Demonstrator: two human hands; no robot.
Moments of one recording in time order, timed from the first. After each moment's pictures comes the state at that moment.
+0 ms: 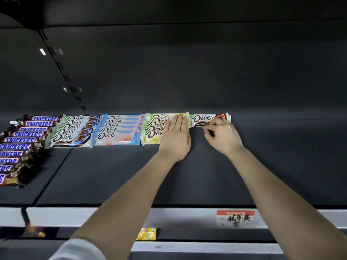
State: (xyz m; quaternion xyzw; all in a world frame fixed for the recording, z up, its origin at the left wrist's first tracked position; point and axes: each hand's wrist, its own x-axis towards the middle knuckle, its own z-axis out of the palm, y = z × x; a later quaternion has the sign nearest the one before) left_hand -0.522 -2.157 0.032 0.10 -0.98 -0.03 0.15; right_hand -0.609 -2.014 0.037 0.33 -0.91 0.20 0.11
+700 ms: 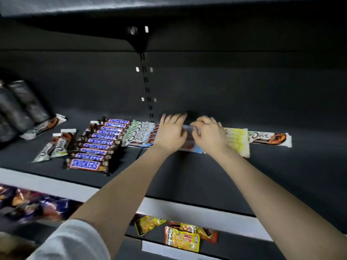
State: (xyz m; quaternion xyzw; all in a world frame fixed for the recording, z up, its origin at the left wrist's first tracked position) left_hand -0.422 -2.321 0.084 0.13 -0.95 -0.06 0.27; right_hand -0.497 -2.198 0.089 0.42 -0.86 0.22 0.17
